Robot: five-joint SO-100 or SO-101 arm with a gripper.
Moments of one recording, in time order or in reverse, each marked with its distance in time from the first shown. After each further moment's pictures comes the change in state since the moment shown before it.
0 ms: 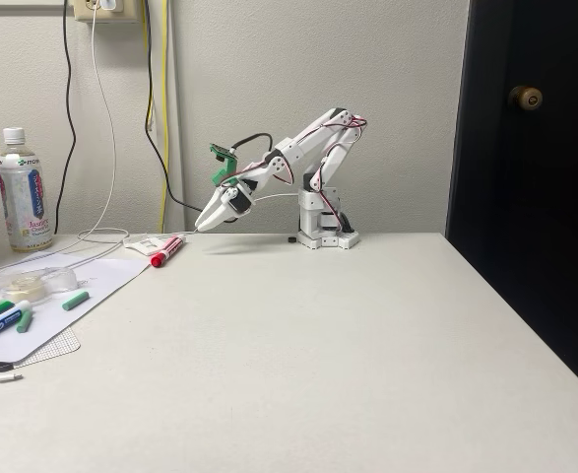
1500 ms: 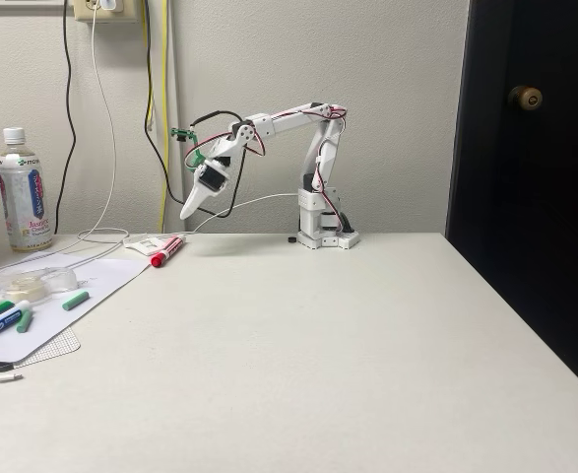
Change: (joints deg) arm -3.7 -19.9 -40.1 31.6 25.9
